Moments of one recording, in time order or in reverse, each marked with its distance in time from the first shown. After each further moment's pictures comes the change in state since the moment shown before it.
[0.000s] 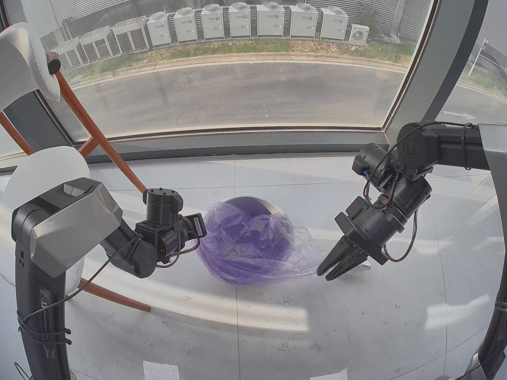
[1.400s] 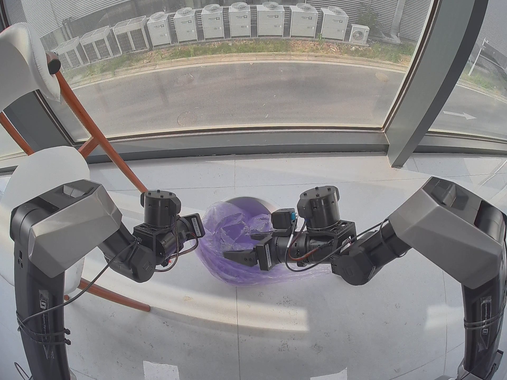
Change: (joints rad) left arm -0.003 -0.008 0.047 -0.074 0.029 -0.001; right arm 0.201 0.213 0.510 -1.772 -0.249 -0.232
